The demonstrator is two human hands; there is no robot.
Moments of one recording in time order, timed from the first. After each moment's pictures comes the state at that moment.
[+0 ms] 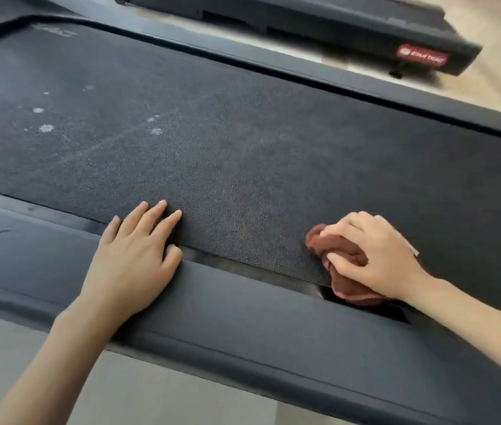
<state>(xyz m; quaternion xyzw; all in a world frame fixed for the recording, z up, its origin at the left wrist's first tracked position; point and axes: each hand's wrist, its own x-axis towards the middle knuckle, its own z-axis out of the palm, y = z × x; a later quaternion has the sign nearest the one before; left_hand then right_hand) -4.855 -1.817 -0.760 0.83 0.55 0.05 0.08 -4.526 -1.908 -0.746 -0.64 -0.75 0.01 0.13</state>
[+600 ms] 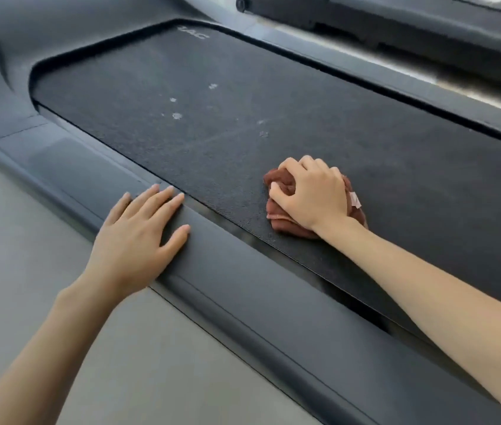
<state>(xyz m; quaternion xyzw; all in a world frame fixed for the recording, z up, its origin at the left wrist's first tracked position) -4.958 -1.821 -0.760 0.76 0.65 0.11 0.04 -4.700 -1.730 -0.766 -0.62 -0.76 -0.07 0.19</state>
